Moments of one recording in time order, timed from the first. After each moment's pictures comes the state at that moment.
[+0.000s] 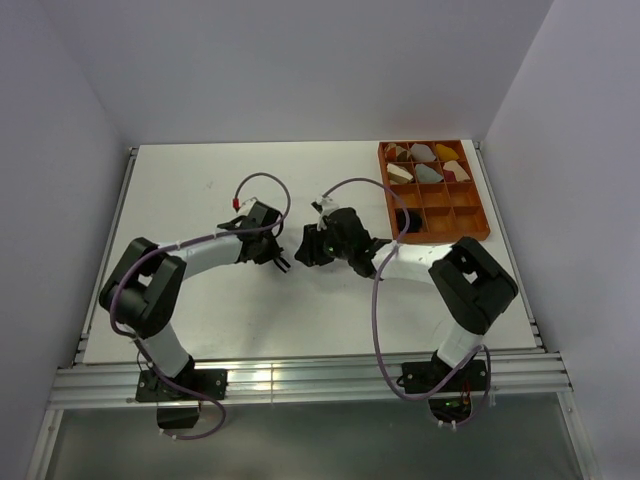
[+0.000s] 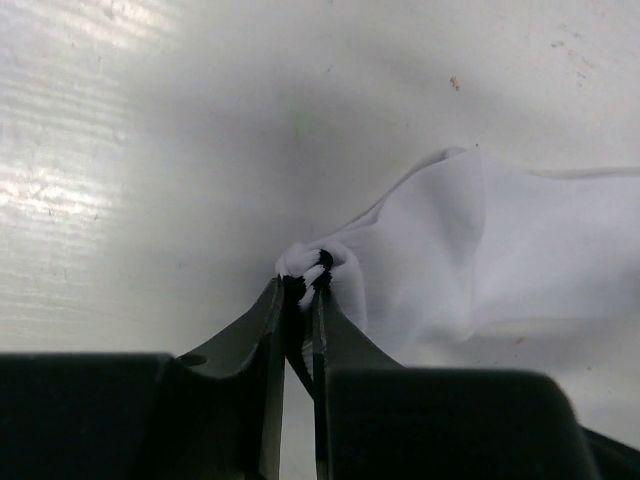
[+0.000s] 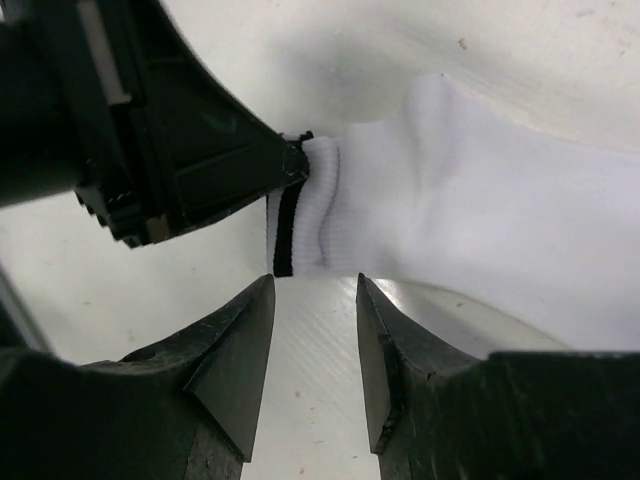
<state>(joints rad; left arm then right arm) -0.56 1.69 0.94 -0.23 -0.19 -0.93 0.70 1.70 0.85 0.29 -0.24 0.48</state>
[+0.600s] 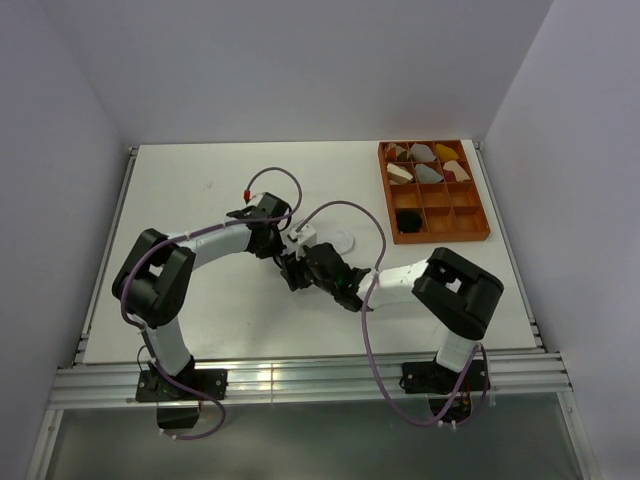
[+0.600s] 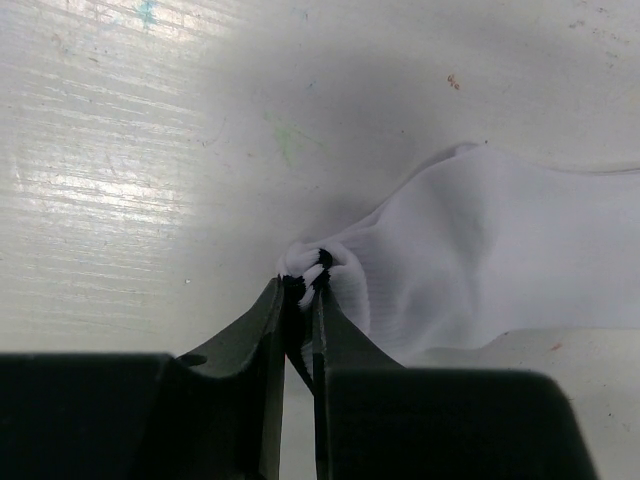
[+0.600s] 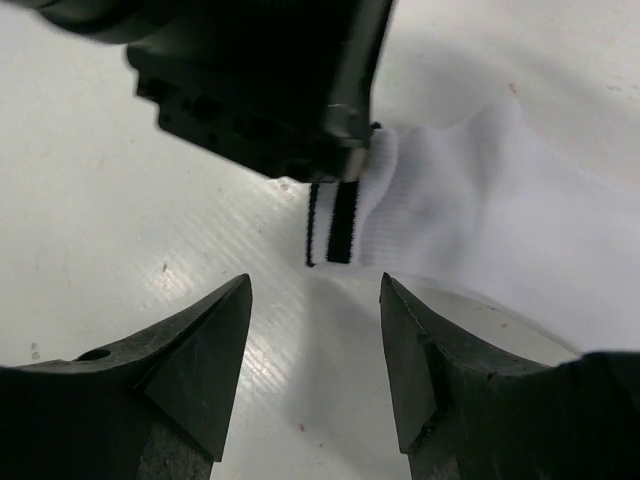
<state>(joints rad) -0.58 1.80 1.12 -0.42 -0.23 -0.80 0.97 1.73 0.75 0.53 0.17 0.22</state>
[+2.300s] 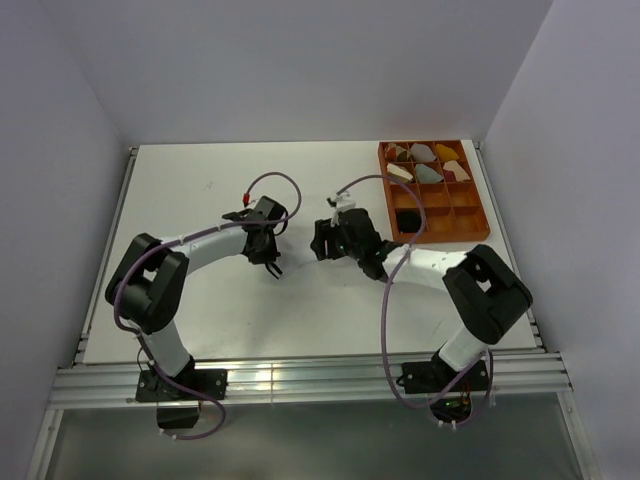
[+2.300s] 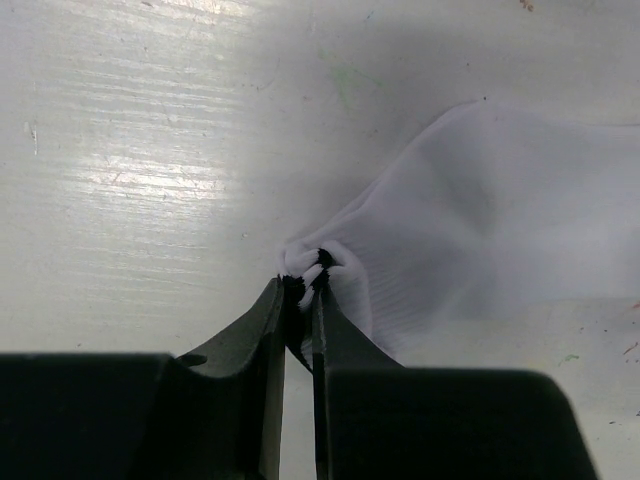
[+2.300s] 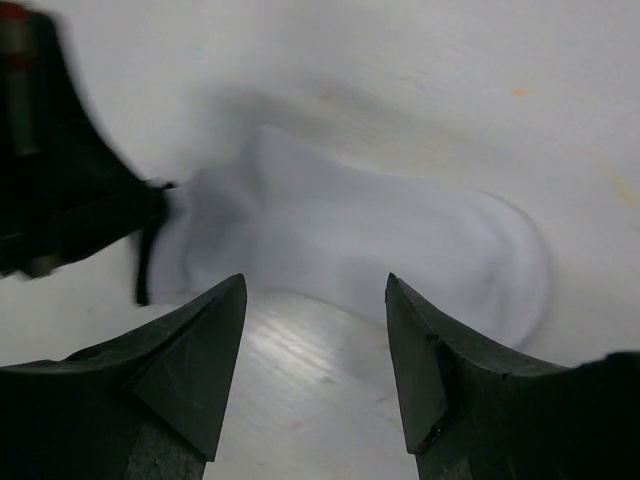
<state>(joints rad) -0.58 1.75 1.09 -0.49 -0.23 -0.72 0.65 1.62 0.80 0.26 0.00 0.35</state>
